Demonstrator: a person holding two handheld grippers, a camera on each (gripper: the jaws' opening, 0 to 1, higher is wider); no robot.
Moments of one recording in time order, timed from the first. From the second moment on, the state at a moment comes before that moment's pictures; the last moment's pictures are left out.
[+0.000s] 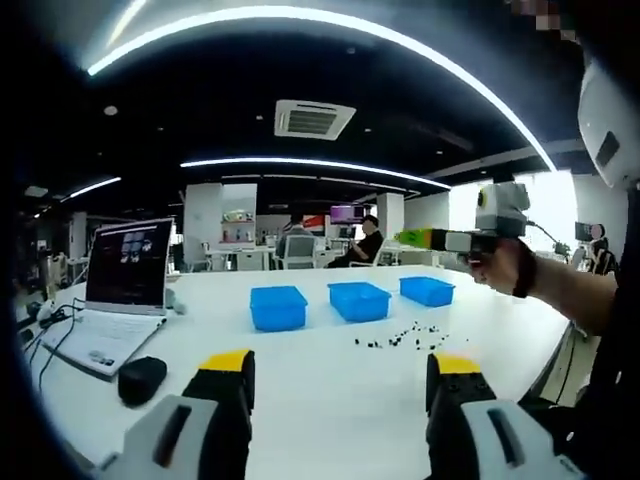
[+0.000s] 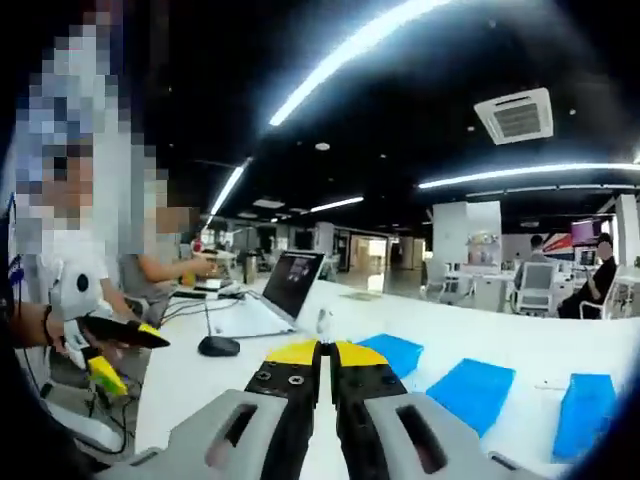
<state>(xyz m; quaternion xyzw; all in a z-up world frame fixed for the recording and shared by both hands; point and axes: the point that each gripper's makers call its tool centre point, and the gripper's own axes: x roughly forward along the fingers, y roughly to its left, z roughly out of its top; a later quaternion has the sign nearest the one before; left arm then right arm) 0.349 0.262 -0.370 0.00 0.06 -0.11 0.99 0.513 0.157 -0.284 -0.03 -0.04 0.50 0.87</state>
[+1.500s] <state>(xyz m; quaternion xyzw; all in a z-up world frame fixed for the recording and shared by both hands) 0.341 0.262 -0.361 -0.01 0.06 -0.11 0.99 0.663 0.234 -0.309 -0.07 0.00 0.47 0.88</state>
